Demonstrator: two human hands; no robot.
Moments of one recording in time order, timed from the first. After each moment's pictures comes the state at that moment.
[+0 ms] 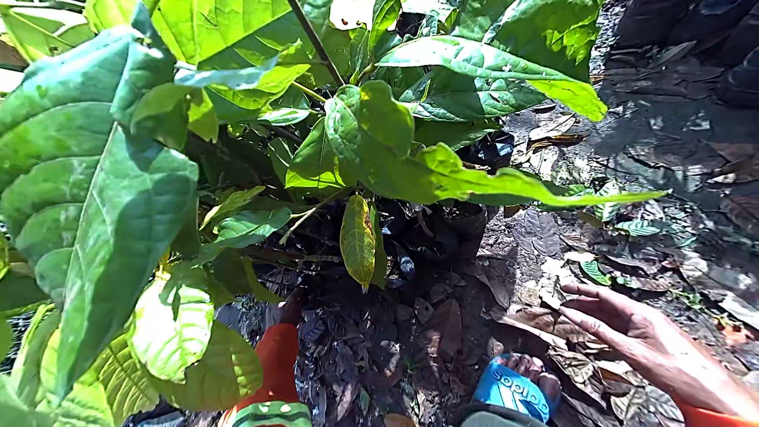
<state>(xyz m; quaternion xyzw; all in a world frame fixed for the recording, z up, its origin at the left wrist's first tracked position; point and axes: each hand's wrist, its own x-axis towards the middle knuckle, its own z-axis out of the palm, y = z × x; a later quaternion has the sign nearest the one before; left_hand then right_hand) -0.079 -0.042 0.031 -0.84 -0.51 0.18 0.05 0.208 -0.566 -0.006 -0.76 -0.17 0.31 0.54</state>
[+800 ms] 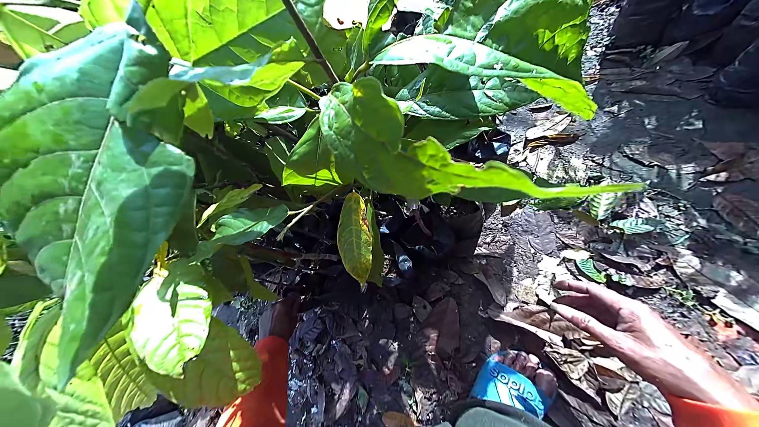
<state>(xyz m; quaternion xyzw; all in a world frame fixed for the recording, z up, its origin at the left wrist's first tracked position) -0.079 -0.070 0.080 -0.85 -0.47 0.24 0.02 0.208 -0.562 -0.007 -0.77 -0.18 0.31 0.53</state>
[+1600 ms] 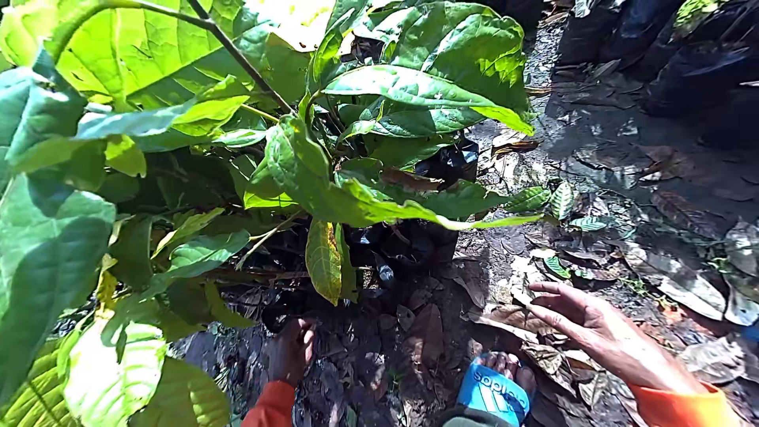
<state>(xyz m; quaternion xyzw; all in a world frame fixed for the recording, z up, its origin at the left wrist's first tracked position) -0.062 -0.149 0.072 -0.92 -0.38 0.04 -0.14 0.207 -0.569 -0.015 -0.77 -0.16 0.30 0.53</state>
